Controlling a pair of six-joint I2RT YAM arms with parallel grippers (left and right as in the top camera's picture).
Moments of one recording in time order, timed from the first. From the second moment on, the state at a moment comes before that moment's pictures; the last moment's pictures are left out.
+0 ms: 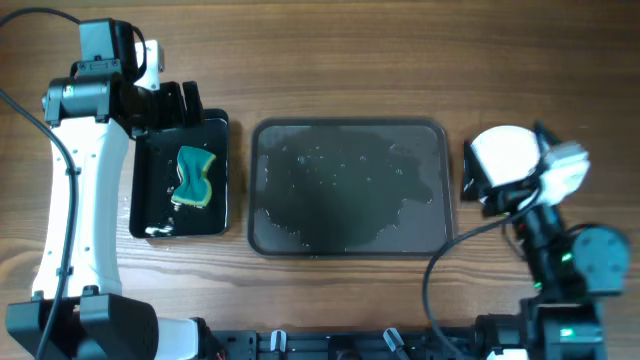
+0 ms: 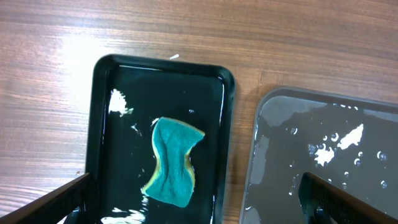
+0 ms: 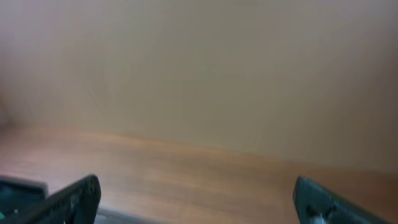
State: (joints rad) left arm 0.08 1.58 1.56 -1.10 0.05 -0.07; right arm -0.01 0.47 0.54 -0.05 -0.25 0.00
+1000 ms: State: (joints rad) left arm 0.08 1.58 1.56 -1.10 0.05 -0.07; right arm 0.04 0.02 0.01 0.01 -0.19 0.04
